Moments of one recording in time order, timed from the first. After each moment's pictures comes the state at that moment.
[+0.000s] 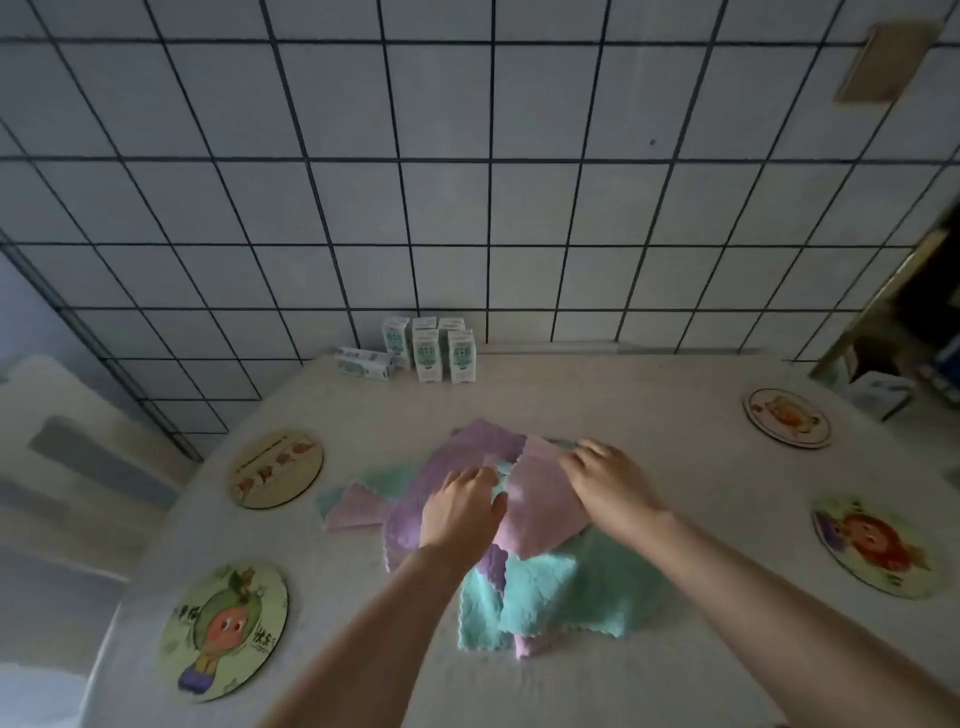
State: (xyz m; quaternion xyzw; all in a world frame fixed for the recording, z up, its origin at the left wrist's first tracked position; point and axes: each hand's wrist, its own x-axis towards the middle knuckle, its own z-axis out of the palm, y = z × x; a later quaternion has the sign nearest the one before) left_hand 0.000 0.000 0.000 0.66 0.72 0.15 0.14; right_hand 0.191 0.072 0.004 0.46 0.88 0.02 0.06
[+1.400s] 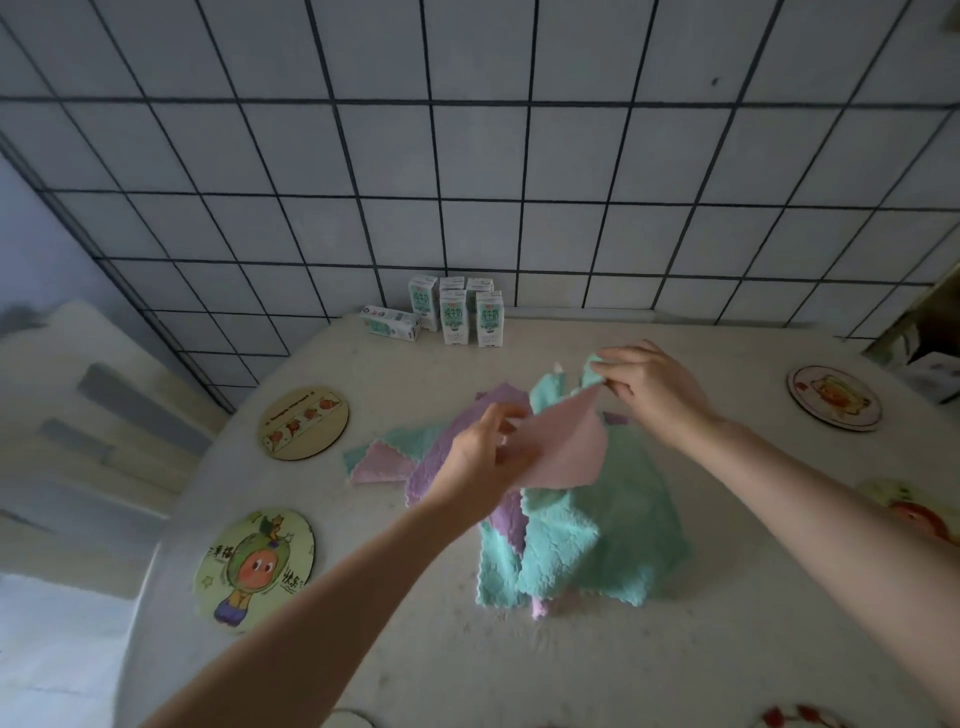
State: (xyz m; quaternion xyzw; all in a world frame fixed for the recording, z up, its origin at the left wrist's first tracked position) left_hand -0.011 -0.016 0.048 0.60 0.64 0.34 0.34; right_hand 0.193 0.123 0.051 0.39 0.89 -0.01 -0.23
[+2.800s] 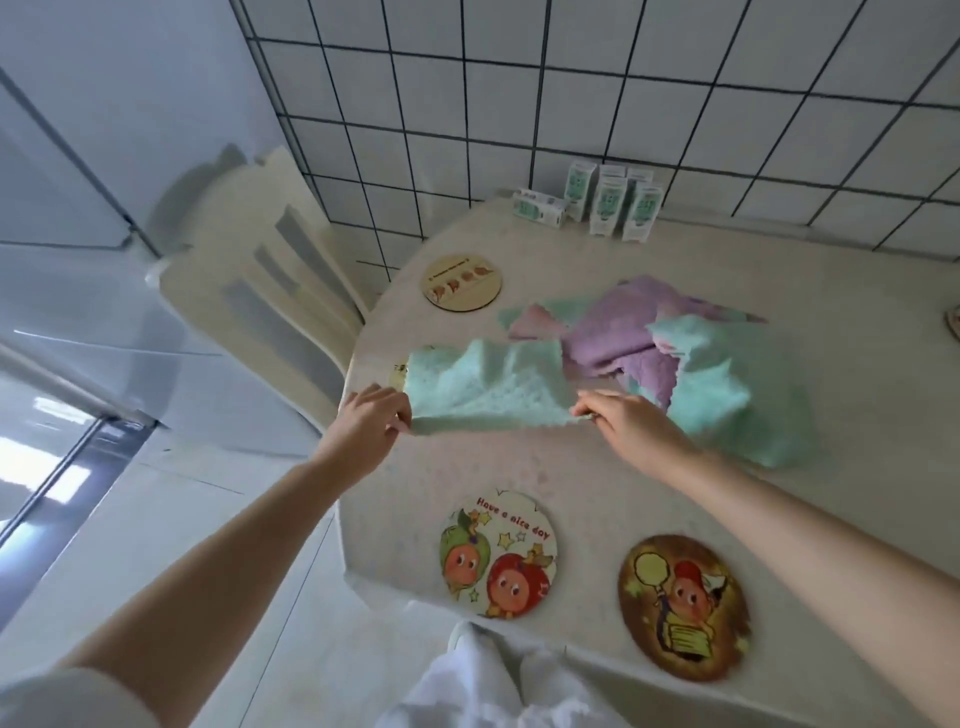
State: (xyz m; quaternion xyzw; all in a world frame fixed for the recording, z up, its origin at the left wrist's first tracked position) left_hand -0.269 -0.289 -0.025 0.65 0.73 0.18 0.08; right_hand 0.043 -0.128 -0.020 0.35 0.91 -0.23 -0.06
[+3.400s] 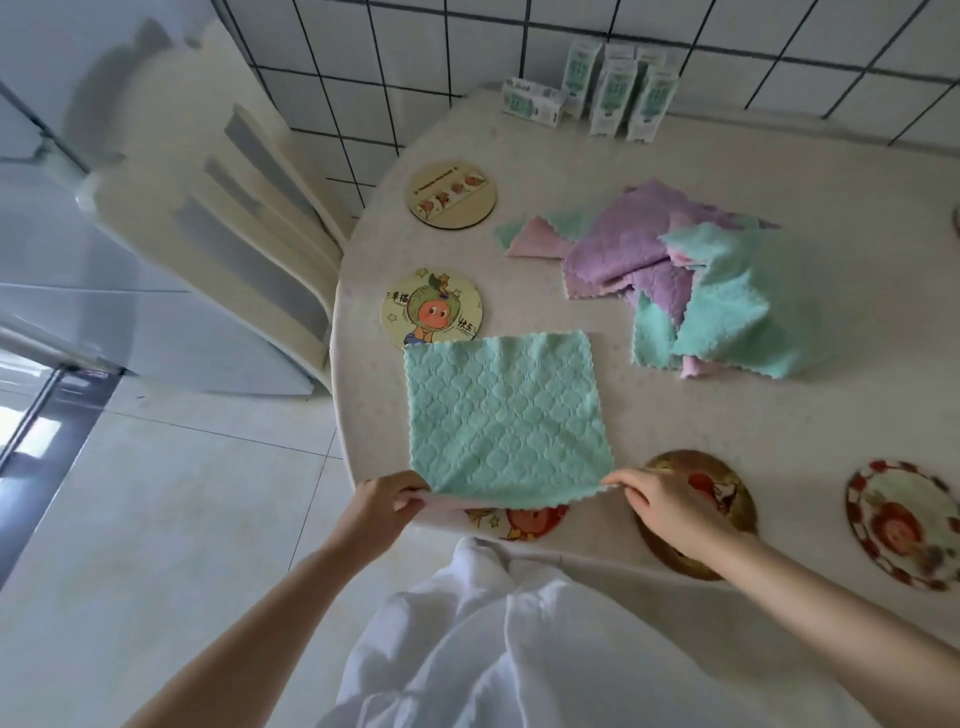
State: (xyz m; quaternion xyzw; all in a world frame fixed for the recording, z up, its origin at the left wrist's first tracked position) left_hand -0.224 -0.409 -0.117 0.53 0.75 0.20 0.34; right_hand 0.113 -0.259 -0.099 0.43 0.85 -0.31 0.01
